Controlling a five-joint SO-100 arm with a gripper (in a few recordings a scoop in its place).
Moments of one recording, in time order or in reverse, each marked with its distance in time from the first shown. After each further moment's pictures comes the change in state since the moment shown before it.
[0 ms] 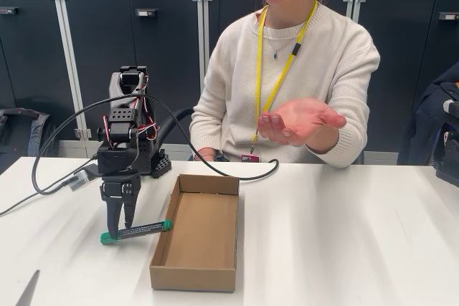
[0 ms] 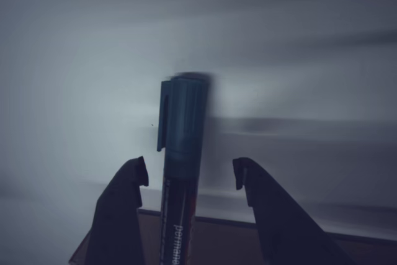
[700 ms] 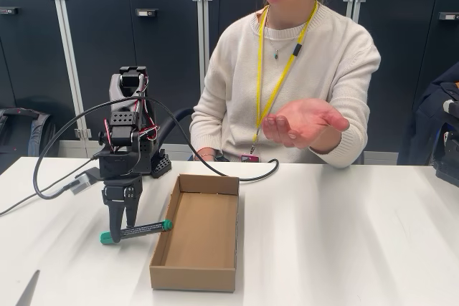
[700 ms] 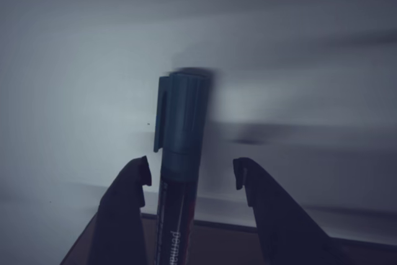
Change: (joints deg) arm -0.9 -3.2 -1.4 -0.5 0.3
